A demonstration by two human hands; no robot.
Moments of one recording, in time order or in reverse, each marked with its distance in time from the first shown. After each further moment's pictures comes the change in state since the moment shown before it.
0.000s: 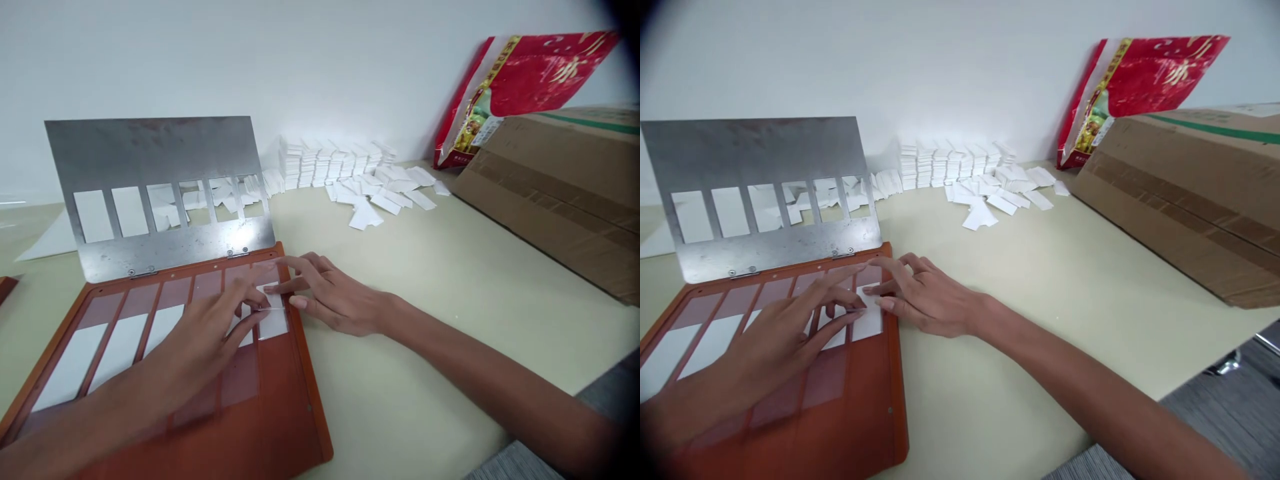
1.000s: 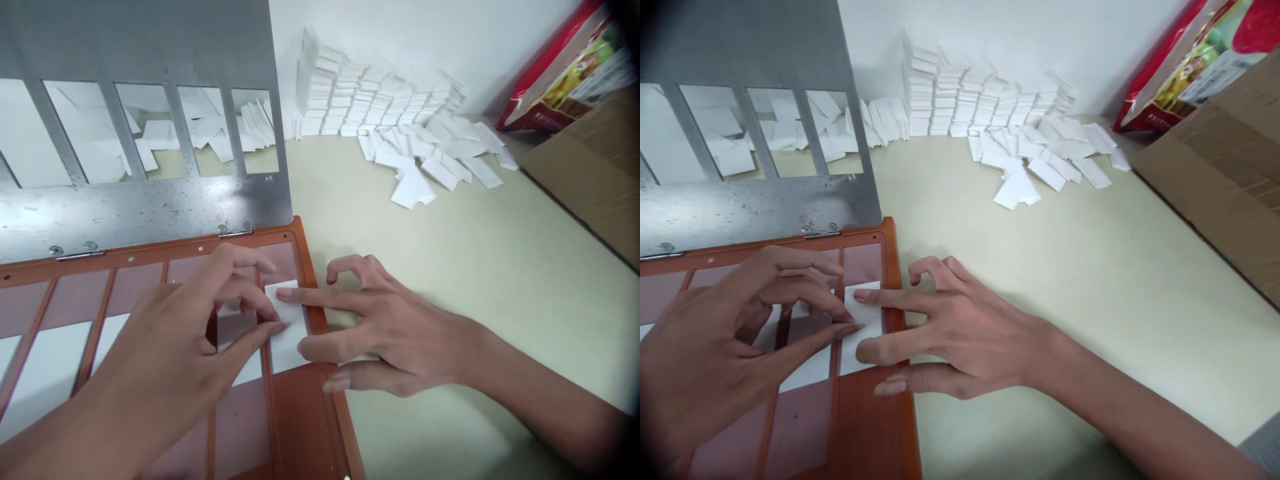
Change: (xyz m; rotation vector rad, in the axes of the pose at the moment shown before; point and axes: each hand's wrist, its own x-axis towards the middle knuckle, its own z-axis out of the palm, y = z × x) left_hand 0.009 -0.022 0.005 -0.180 0.125 -0.251; right_hand -0.005 0.001 -0.004 -0.189 -0.178 -0.035
